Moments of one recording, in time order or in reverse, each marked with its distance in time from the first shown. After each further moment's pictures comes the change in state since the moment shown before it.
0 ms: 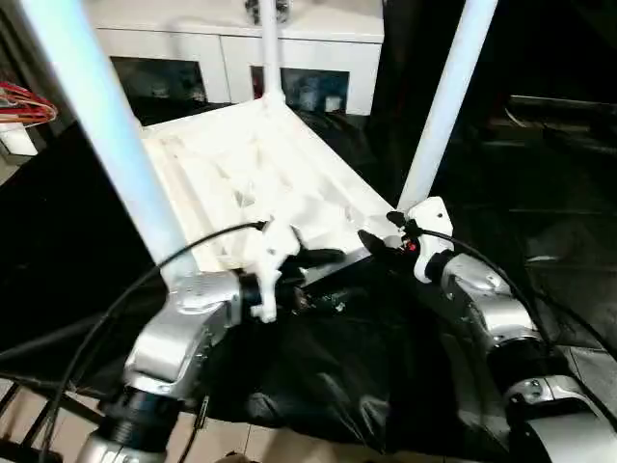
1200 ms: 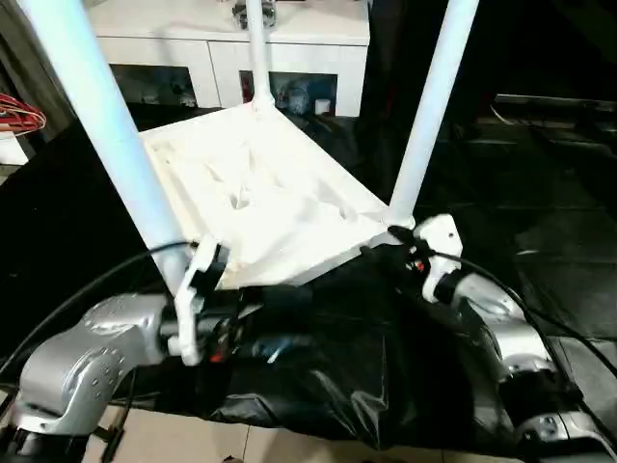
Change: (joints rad) left arm 0.158 0.289 0.119 -0.215 -0.403 0.310 -0.261; right arm 0.180 -0.024 -0.004 -0.218 0.052 0.009 0.137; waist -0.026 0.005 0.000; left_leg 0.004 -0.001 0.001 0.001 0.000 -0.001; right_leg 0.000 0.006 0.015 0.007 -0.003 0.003
